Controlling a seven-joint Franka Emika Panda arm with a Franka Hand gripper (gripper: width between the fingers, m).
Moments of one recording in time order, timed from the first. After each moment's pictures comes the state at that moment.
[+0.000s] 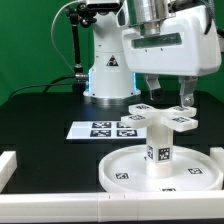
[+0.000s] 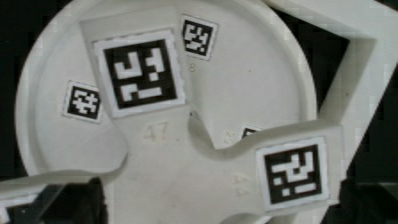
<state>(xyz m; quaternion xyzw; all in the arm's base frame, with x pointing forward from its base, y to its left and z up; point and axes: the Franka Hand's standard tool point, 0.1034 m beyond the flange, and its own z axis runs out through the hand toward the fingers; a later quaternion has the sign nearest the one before) 0.570 0.051 0.127 -0.82 0.56 0.01 0.09</state>
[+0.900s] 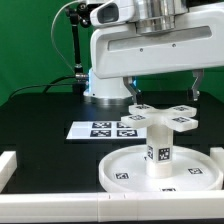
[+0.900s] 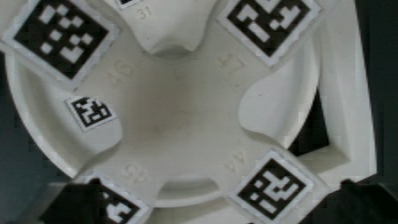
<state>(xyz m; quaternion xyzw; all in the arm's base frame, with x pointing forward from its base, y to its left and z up) 0.579 0.040 0.130 -0.99 0.13 -0.01 0.07</state>
